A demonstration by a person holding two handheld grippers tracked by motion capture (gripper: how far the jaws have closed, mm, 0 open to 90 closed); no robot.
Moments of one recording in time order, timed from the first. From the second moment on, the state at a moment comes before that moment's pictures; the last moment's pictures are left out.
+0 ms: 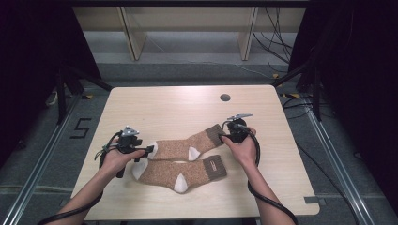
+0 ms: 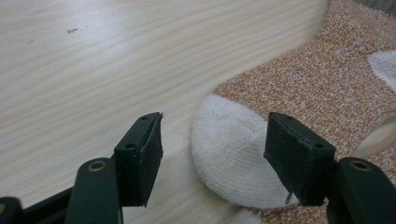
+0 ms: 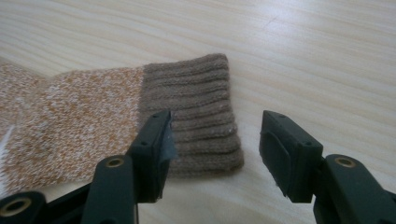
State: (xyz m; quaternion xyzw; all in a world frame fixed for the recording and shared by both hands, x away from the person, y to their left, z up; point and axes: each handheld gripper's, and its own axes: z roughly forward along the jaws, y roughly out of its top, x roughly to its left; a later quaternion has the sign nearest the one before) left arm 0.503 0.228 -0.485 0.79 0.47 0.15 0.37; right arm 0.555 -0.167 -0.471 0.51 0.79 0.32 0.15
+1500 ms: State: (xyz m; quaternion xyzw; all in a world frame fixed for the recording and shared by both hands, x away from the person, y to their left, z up) left arm 0.505 0.231 -0.454 0.76 0.45 0.15 0.44; right arm 0.543 -0.168 -0.449 0.49 0.79 0.35 0.13
